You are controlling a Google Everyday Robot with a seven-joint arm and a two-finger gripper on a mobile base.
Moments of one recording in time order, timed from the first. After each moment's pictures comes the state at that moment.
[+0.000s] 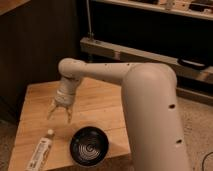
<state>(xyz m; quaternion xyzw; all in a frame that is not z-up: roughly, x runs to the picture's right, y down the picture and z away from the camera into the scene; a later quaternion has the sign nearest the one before) -0.234 0.144 0.684 -0.53 0.24 0.60 0.54</state>
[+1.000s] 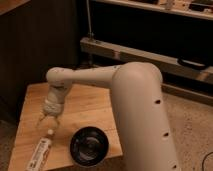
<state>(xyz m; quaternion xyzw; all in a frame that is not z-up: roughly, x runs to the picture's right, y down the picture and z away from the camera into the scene) -0.287 0.178 0.686 -0.54 0.27 0.59 0.54</state>
